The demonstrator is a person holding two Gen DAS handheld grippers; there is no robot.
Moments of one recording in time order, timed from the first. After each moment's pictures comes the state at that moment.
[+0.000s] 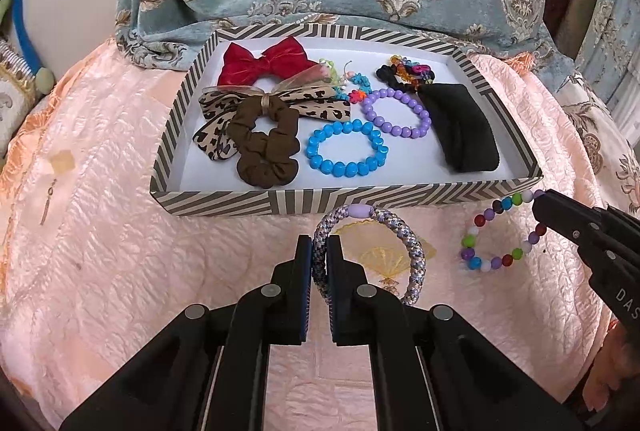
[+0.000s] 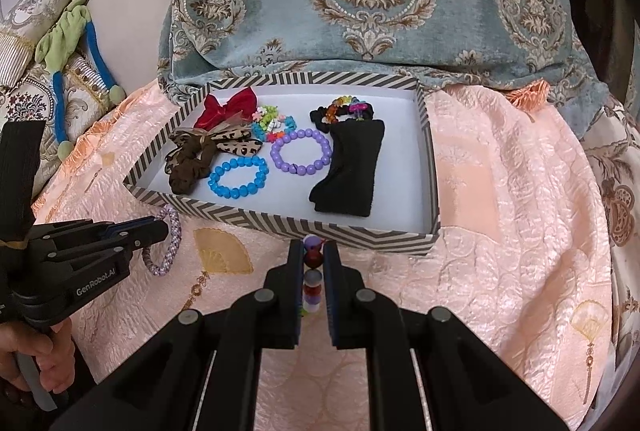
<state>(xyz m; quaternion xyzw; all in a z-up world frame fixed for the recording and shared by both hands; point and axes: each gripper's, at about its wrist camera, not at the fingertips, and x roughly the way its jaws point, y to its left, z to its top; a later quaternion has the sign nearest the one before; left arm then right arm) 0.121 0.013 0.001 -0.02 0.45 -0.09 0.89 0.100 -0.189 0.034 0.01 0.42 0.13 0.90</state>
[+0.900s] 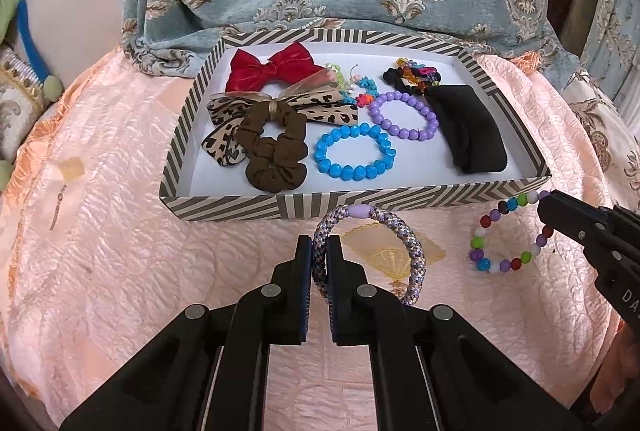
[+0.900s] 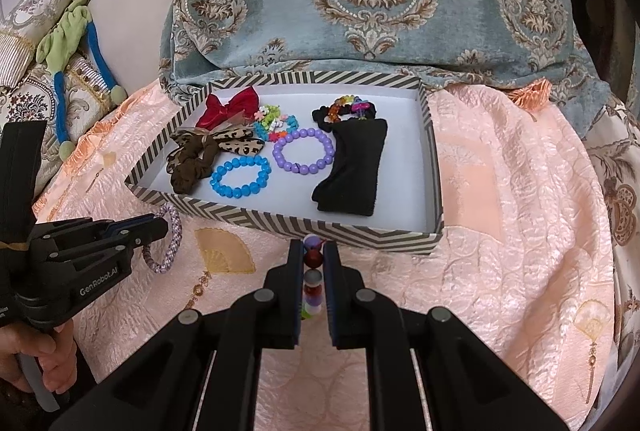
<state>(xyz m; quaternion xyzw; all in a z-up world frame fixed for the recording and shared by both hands) 0.118 0.011 0.003 0.00 0.44 -0.08 0.90 0.102 -0.187 0.032 0.02 0.42 0.13 0.90</state>
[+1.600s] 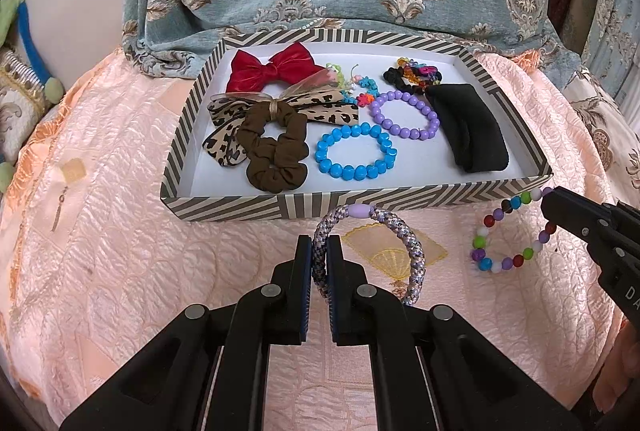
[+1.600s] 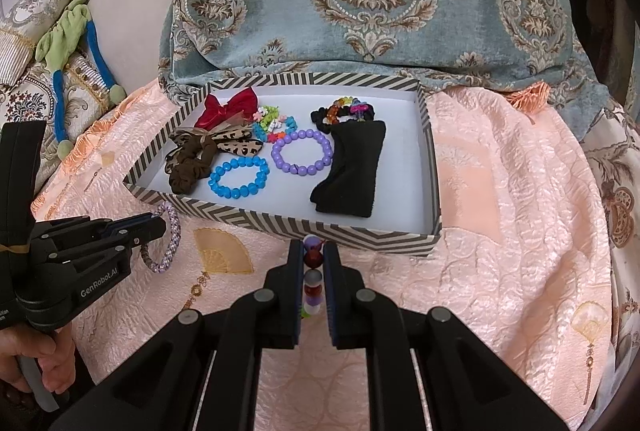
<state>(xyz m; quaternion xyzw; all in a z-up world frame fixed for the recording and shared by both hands) 0.119 0.011 0.003 0.00 0.44 -0.08 0.90 0.101 -0.188 0.032 0.01 0.41 0.13 0.90</state>
